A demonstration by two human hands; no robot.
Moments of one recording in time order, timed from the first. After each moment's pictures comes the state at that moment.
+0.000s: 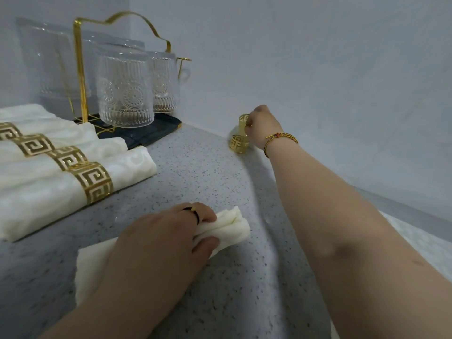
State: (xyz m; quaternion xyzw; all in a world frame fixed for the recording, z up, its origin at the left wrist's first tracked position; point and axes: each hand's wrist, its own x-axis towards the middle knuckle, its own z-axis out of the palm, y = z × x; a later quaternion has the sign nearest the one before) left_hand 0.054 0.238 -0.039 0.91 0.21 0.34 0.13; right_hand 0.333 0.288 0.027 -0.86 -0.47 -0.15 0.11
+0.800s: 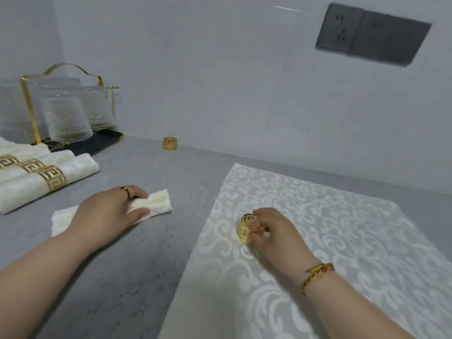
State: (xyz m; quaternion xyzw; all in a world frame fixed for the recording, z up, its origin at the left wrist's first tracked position) left_hand 0.041 0.169 -0.013 0.92 0.28 0.24 0.15; right_hand 0.188 -0.066 -0.016 -0.85 -0.41 0.02 0.32
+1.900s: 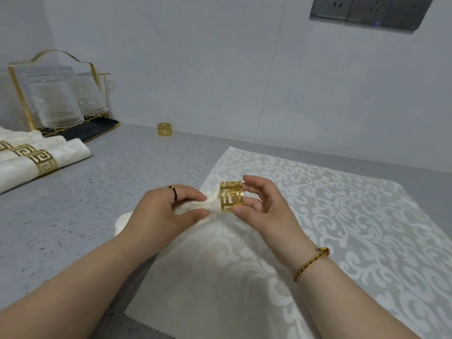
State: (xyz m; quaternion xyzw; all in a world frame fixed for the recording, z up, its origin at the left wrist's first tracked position) left_hand 0.068 0.058 -0.015 0.86 0.12 0.31 0.38; right_hand 0.180 -0.087 -0.013 -0.61 -0.37 0.20 0.67
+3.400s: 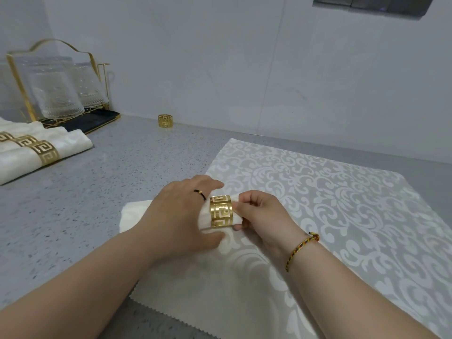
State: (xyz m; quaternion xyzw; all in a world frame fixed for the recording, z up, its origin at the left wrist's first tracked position) left_hand 0.074 0.042 -0.016 0.96 0.06 0.24 0.11; right_hand 0.174 -0.076 -0.022 -0.70 -0.23 0.27 0.63
